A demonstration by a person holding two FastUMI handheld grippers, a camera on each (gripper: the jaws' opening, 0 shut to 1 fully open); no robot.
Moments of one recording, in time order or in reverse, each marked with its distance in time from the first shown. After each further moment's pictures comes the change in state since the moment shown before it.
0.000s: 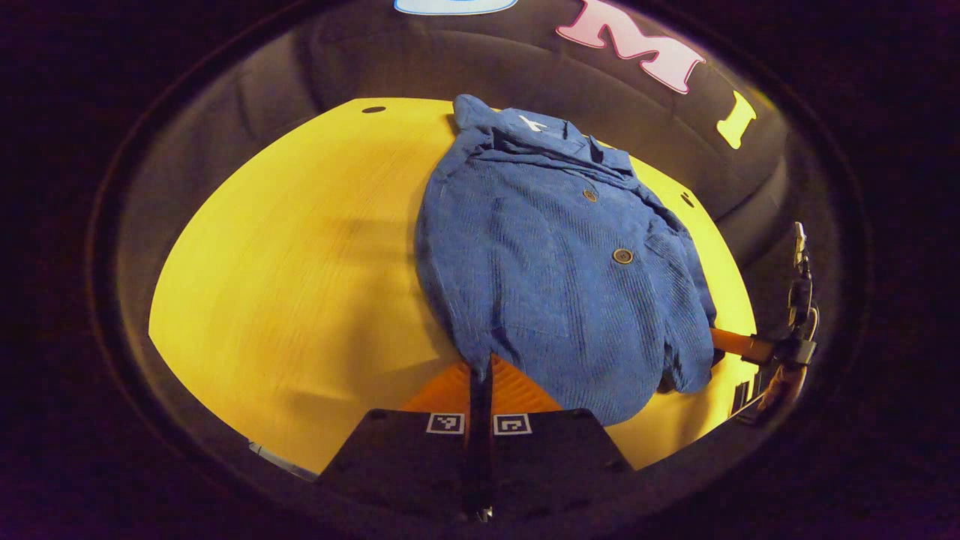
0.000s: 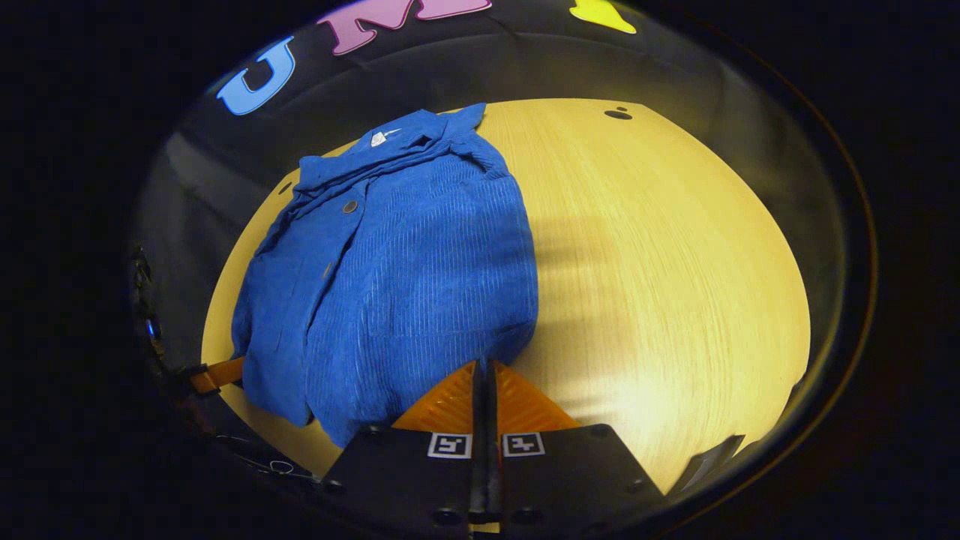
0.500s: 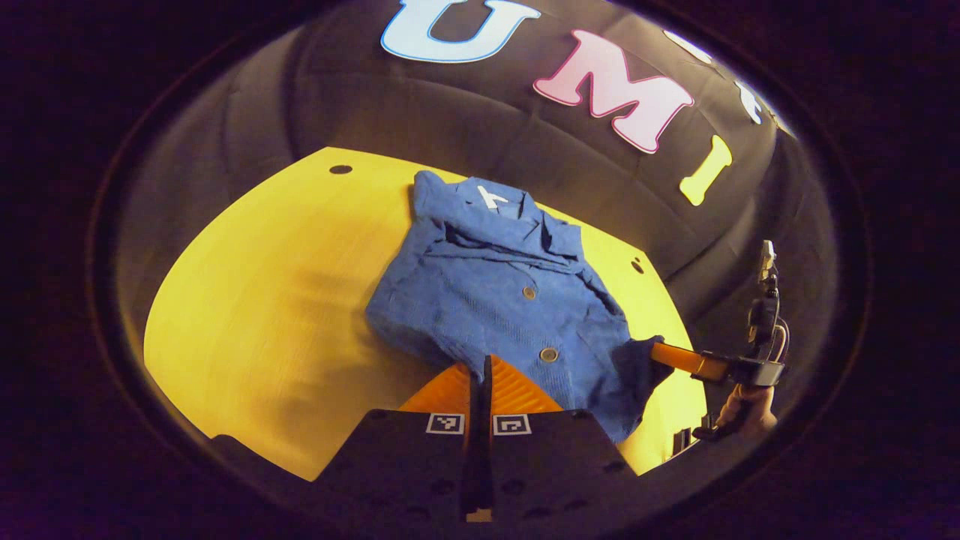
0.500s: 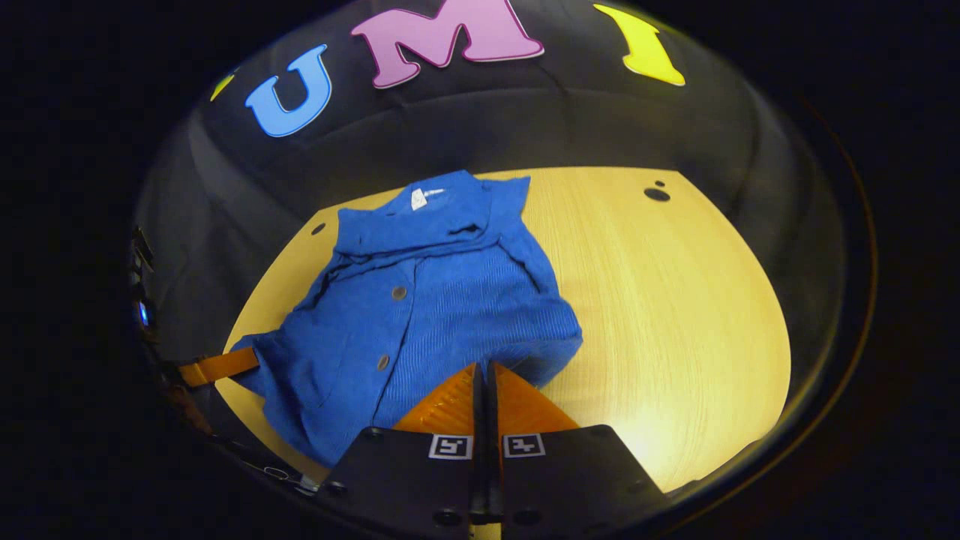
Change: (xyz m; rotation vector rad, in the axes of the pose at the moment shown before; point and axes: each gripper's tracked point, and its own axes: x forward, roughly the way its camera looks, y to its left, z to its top) left arm -0.044 -0.046 0.119 -0.006 -0.221 -0.162; right arm -0.027 0.044 0.129 -0.089 -0.230 0.053
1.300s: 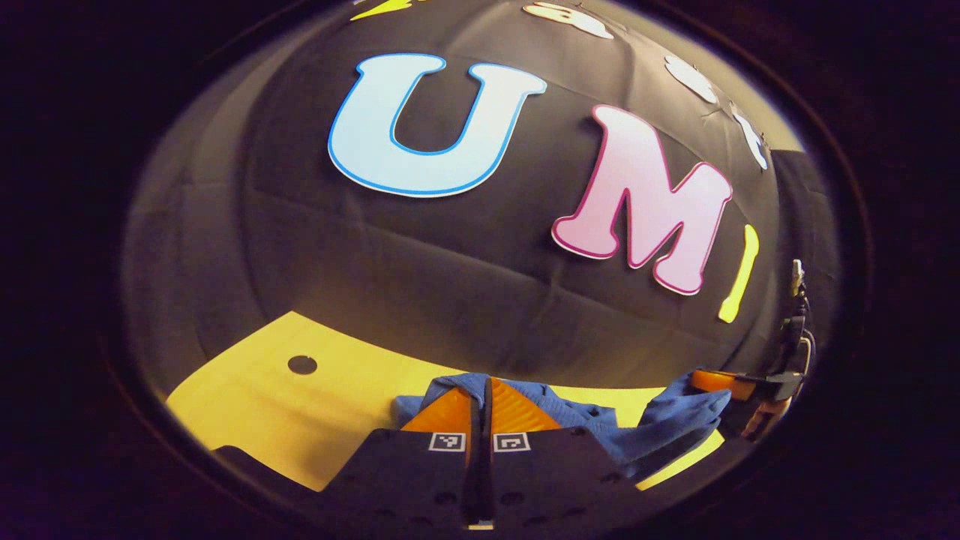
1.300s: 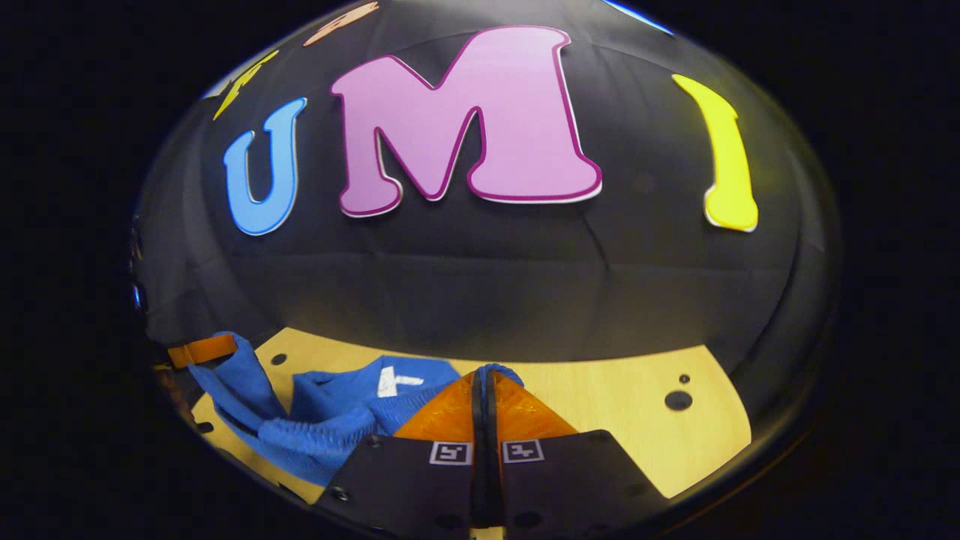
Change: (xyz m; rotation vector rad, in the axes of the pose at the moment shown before) left arm 0.145 0.036 0.306 0.119 -0.535 0.066; right arm 0.123 -0.008 0.305 -0.138 -0.470 -0.058
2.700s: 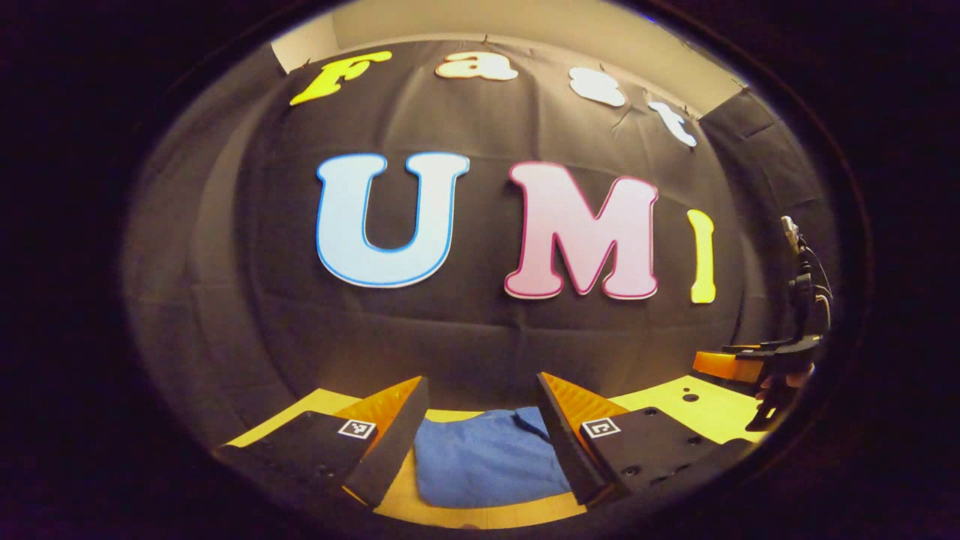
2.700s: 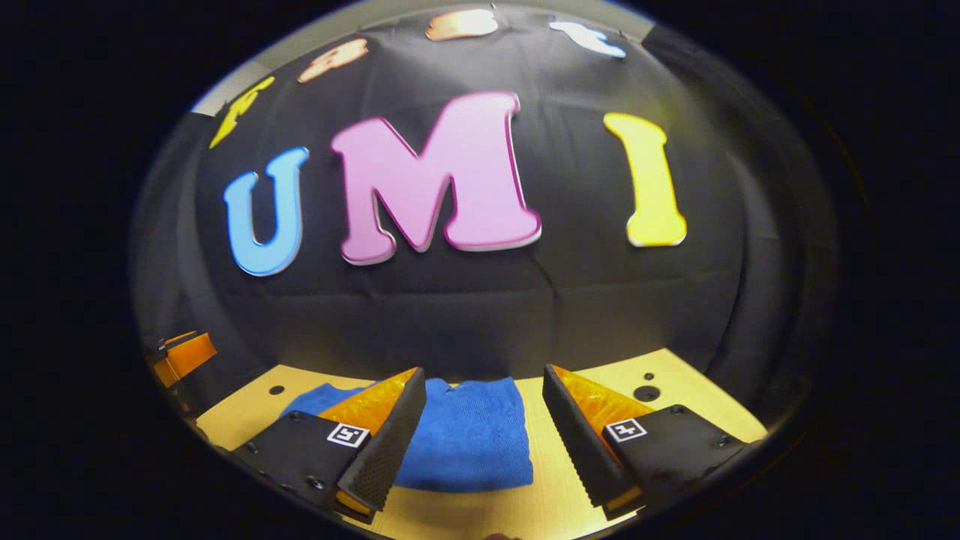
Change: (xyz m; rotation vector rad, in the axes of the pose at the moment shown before) left arm -0.166 -0.061 0.037 0.248 -0.289 -0.050; right arm -0.162 0.008 0.009 0.083 -0.283 -0.092
